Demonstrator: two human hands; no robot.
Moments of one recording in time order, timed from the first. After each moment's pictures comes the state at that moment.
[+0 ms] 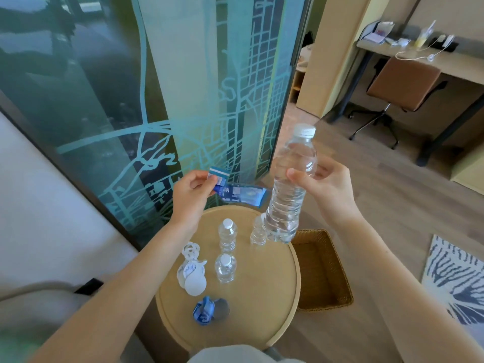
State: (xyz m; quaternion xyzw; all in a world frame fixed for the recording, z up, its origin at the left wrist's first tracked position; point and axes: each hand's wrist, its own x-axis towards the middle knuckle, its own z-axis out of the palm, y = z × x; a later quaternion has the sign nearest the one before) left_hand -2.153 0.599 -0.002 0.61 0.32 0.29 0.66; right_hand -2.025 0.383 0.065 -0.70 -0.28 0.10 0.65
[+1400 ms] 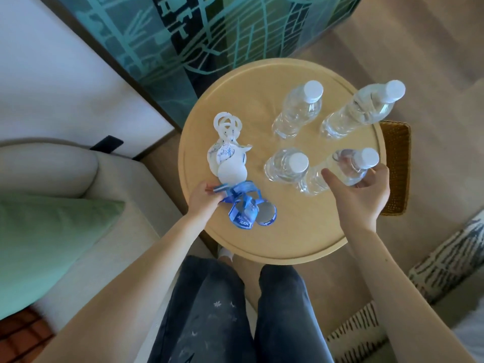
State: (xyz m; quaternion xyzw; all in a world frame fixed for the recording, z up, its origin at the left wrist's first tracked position) left_hand -2.297 0.604 -0.376 0.53 0.61 -0.06 0.59; right_hand -2.096 0.401 -0.298 -0.84 0.02 0.12 0.52
